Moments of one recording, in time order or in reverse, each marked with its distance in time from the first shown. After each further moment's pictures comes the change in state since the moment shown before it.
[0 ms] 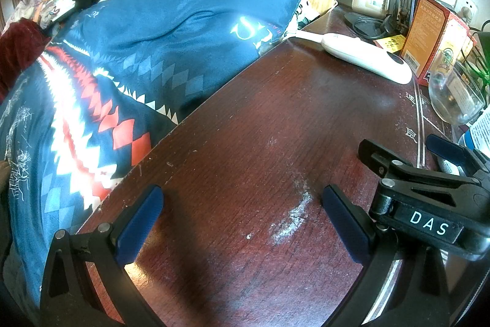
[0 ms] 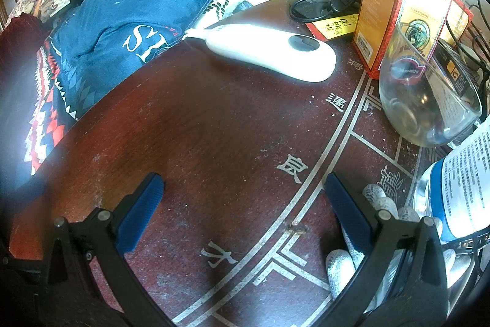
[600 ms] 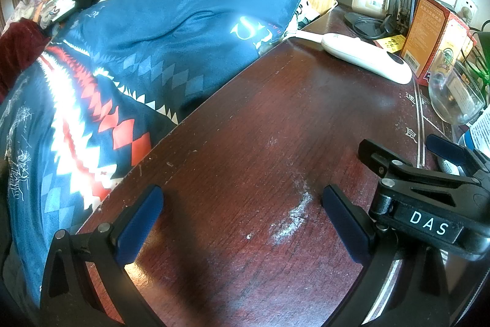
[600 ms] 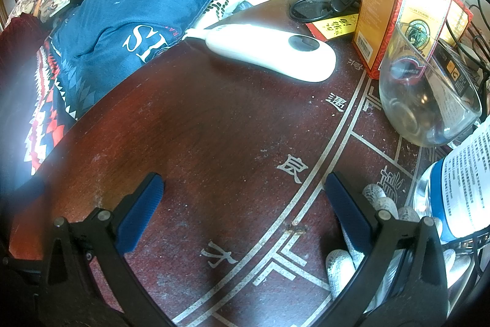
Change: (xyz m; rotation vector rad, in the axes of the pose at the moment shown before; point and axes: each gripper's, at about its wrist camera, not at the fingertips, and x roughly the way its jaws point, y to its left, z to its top) left arm 0.000 0.000 0.000 -0.001 0.002 0.002; right arm 0.000 -0.001 0.000 0.000 -0.001 -0.001
